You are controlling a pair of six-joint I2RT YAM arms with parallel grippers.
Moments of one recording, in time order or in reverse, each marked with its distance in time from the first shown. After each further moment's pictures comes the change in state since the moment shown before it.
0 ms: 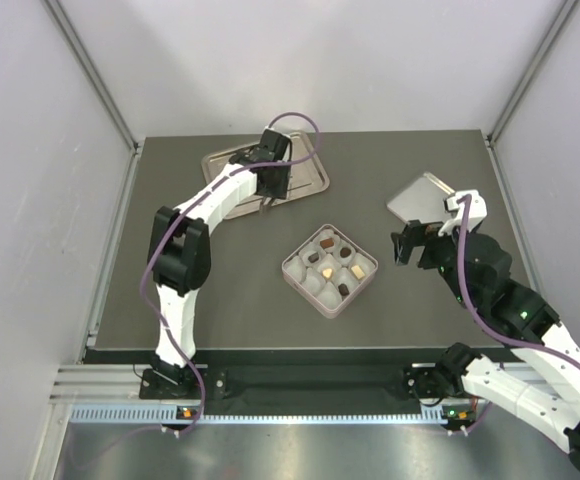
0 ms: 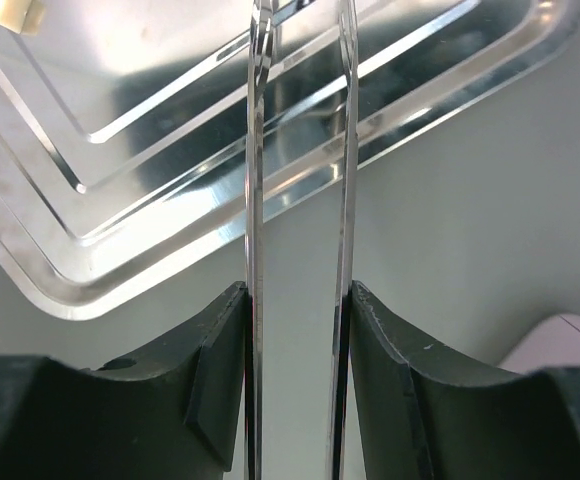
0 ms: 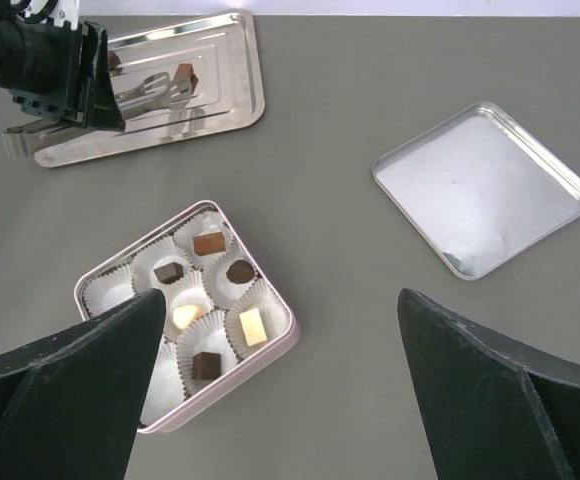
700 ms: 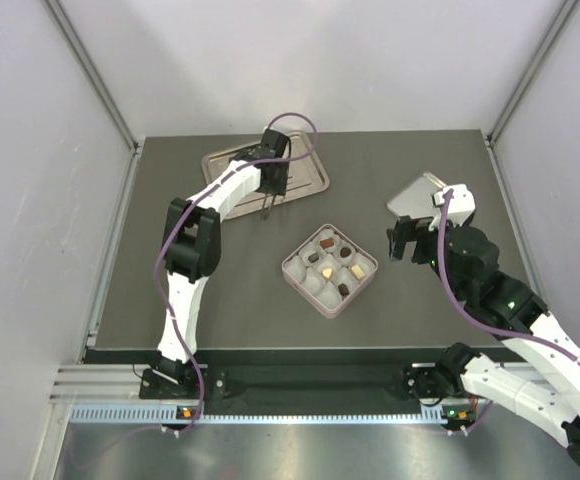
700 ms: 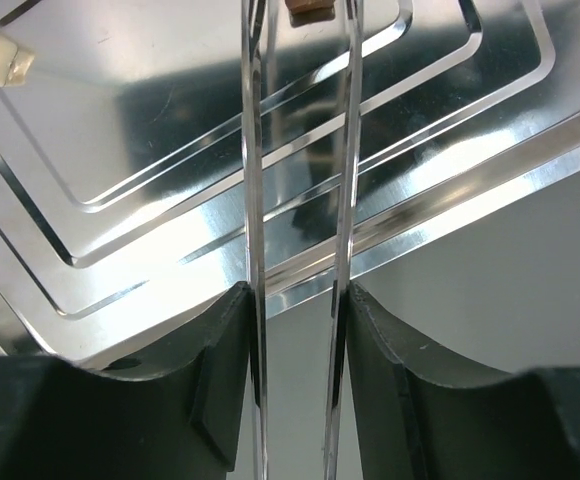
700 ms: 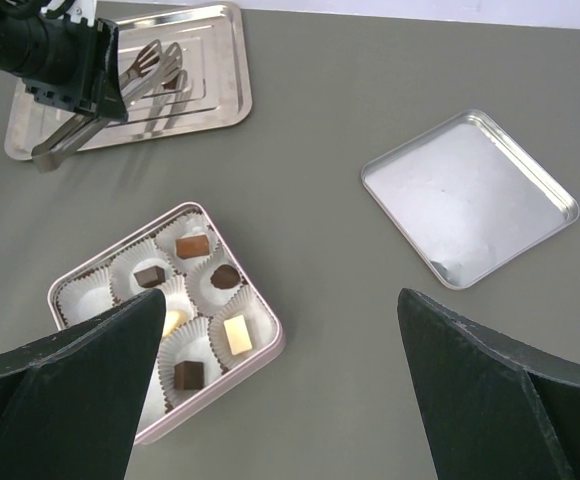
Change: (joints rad) left arm 0.044 0.181 0.130 0.037 -0.004 0.006; right arm 0.000 0.059 -0.001 0.045 0.018 -0.051
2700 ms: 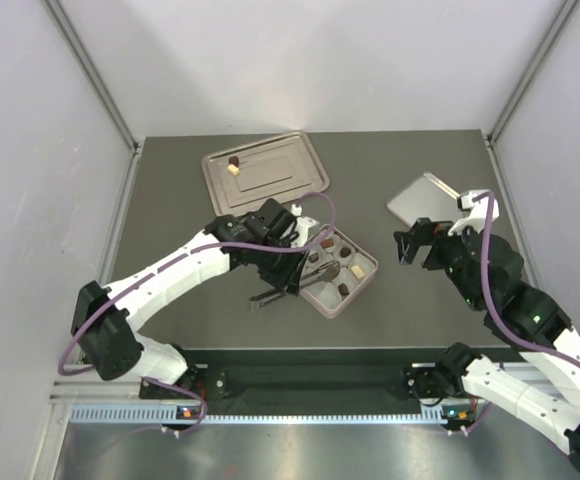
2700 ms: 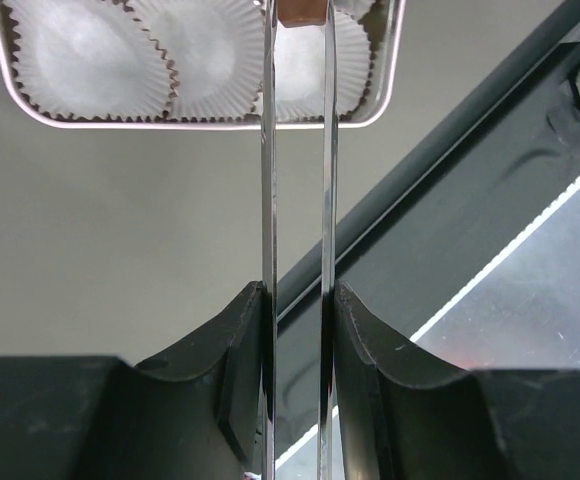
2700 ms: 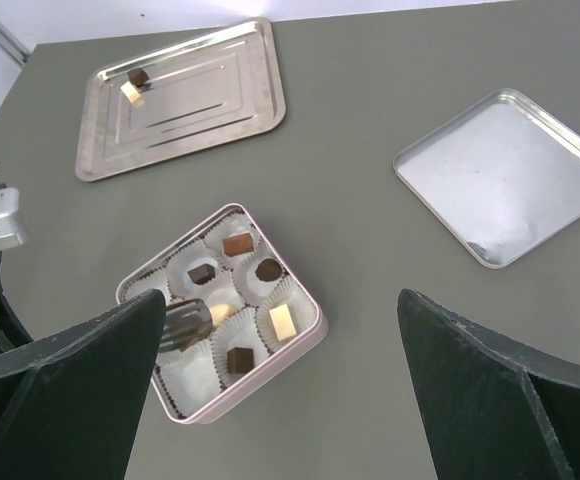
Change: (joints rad) left arm -0.387 -0.832 -0.718 -0.259 0.461 -0.024; right arm 0.000 -0.071 0.051 -0.107 -0.036 0.138
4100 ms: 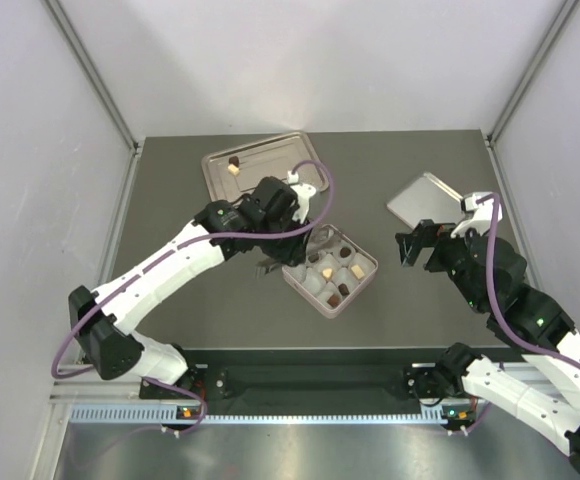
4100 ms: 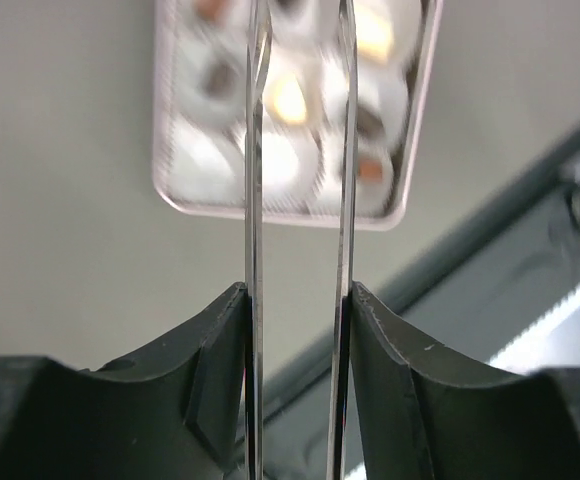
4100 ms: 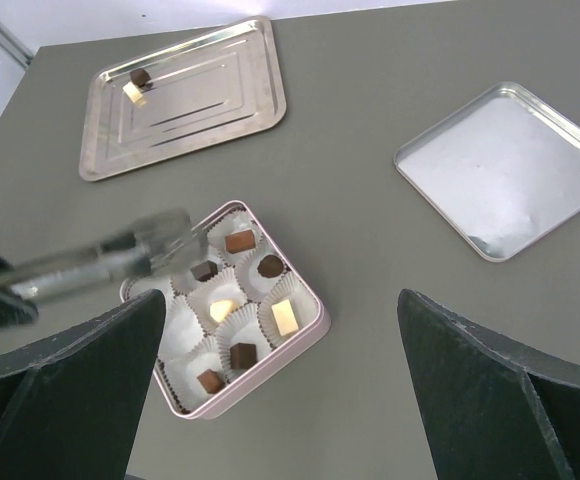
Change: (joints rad) left arm -0.019 -0.002 0.176 -0.010 -0.187 -0.023; right arm 0.000 -0.017 0.005 -0.021 0.000 0.021
